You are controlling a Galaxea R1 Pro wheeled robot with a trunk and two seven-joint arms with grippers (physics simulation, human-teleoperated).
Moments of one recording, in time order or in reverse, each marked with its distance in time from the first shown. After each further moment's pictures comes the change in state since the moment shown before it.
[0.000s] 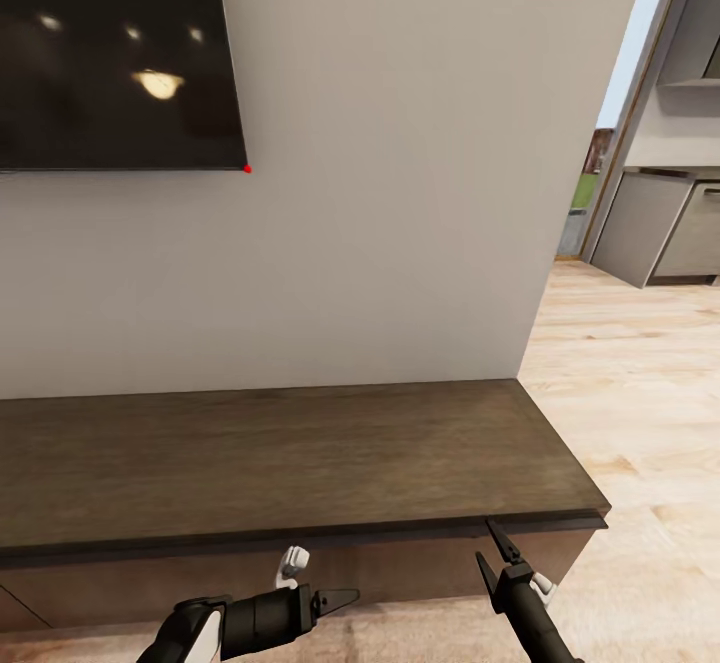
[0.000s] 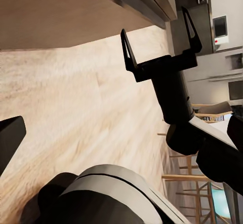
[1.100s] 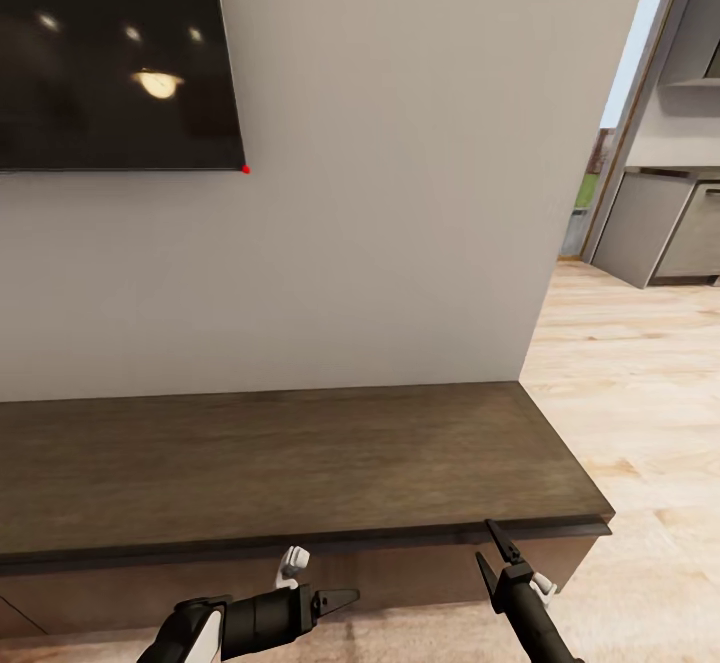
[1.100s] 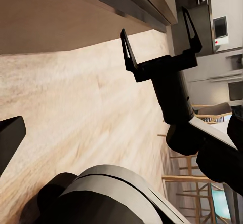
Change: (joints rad) left arm 0.000 -0.001 0.000 0.000 0.000 0.000 0.002; right arm 0.000 0.000 0.000 0.000 0.000 0.000 0.000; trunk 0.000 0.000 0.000
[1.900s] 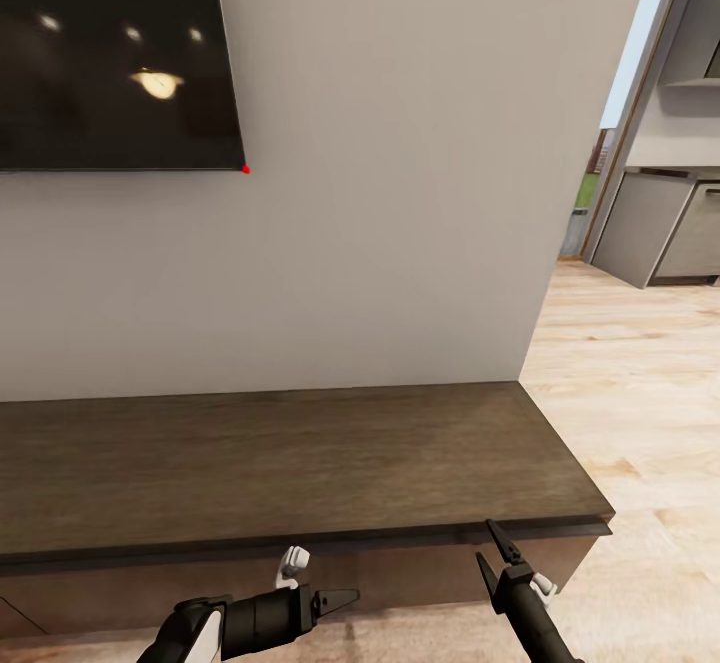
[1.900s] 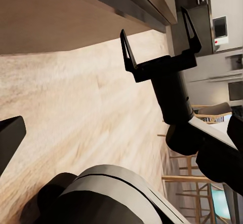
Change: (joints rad) left arm 0.000 0.000 0.000 0.000 0.000 0.000 -0.001; right arm 0.000 -0.001 0.000 0.002 -0.002 0.000 0.000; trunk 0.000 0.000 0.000
